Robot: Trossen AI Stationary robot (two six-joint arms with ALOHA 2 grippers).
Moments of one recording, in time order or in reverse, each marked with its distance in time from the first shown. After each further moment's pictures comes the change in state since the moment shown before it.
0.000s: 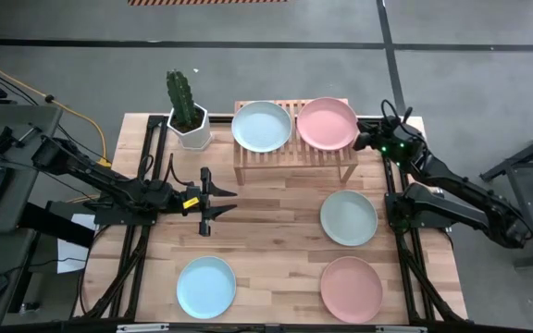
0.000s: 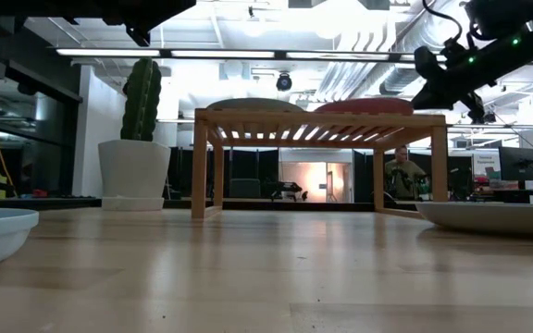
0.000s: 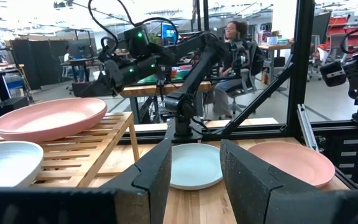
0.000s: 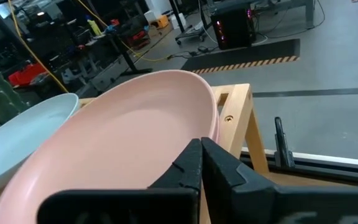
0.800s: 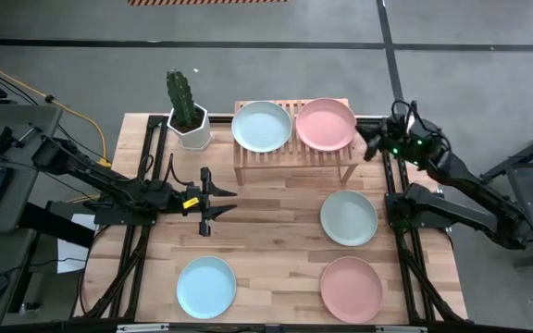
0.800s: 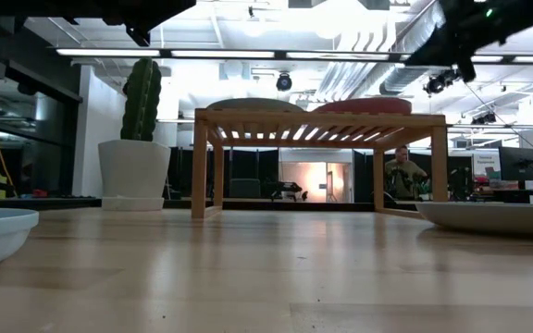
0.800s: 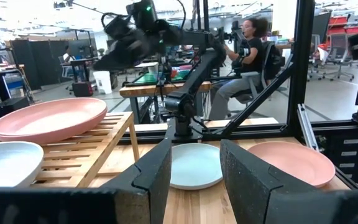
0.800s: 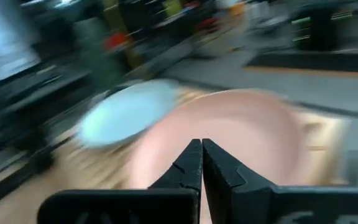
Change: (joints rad) left arm 0.000 0.000 0.000 0.000 0.000 0.002; right arm 0.073 -0.097 0.221 -0.267 -0.296 -0.144
